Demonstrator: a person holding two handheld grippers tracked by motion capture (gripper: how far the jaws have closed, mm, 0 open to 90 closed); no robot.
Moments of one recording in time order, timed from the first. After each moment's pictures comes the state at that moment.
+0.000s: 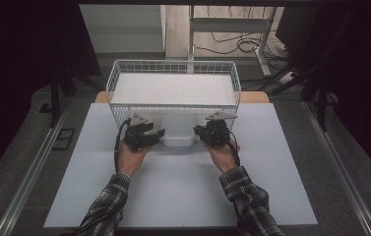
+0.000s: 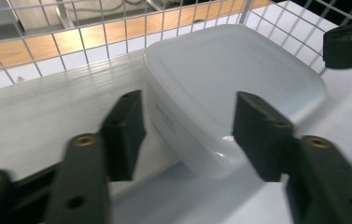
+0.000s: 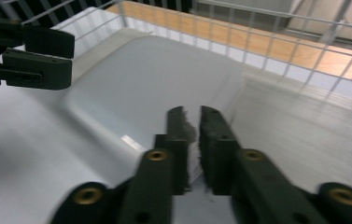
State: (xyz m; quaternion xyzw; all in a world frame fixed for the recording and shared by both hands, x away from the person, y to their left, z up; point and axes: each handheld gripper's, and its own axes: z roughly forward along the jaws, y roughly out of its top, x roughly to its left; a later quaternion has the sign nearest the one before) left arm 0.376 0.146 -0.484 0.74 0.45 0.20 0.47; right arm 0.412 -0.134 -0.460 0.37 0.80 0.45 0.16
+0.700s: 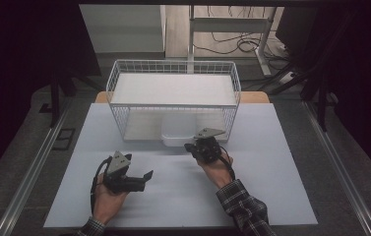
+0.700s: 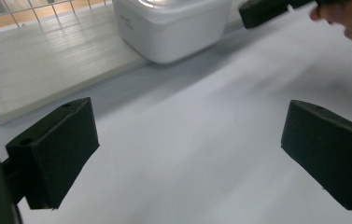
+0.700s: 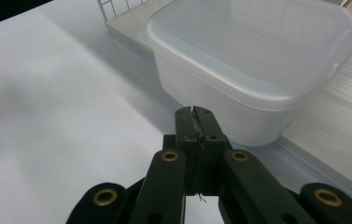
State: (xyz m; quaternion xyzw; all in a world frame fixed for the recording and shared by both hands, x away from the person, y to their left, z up) left arm 0.254 0.172 -0.504 0.76 0.41 0.22 0.45; right arm 0.377 -0.112 -0.488 0.31 0.84 0.43 0.13
